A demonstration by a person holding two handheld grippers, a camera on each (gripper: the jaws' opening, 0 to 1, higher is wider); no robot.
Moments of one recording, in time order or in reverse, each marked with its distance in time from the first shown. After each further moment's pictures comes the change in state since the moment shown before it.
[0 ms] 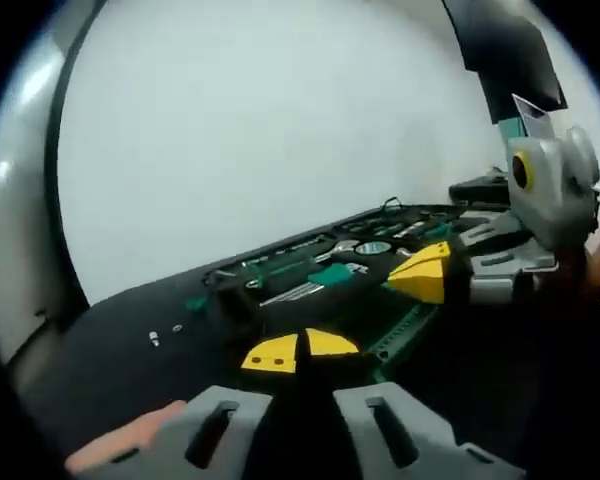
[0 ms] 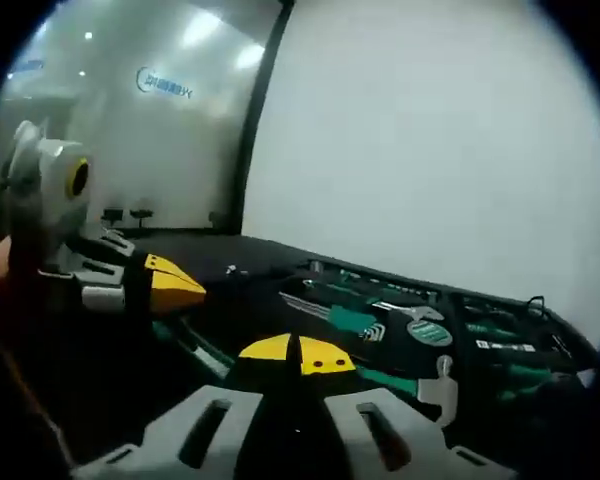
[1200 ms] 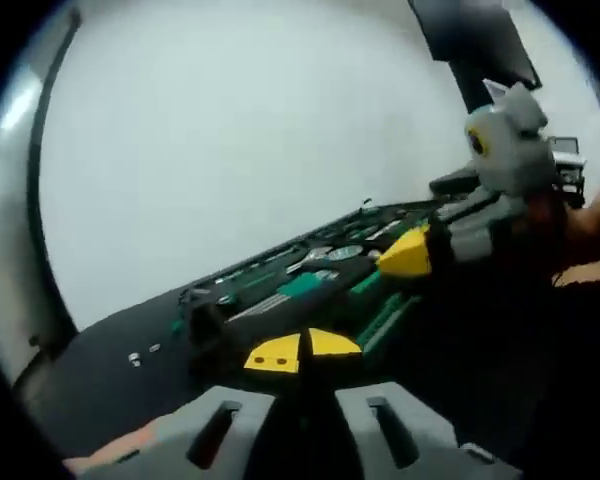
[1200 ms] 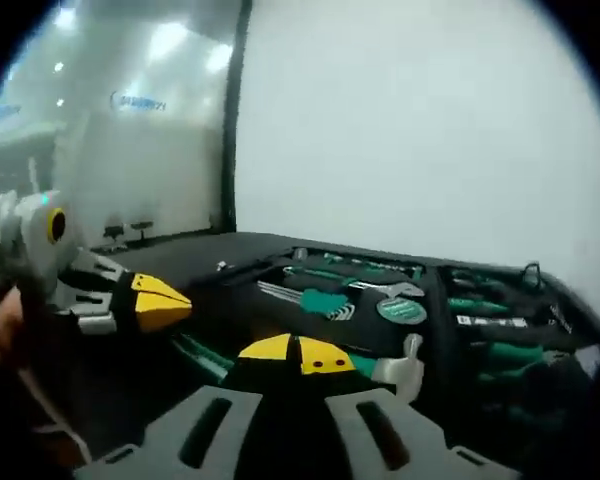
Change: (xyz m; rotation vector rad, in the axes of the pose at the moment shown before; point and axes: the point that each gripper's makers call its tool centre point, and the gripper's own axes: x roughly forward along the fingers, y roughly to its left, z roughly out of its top) left arm 0.012 -0.058 0.008 0.107 -0.015 -0.134; right arm -0.020 -0.025 -0.011 0.009 0.050 0.000
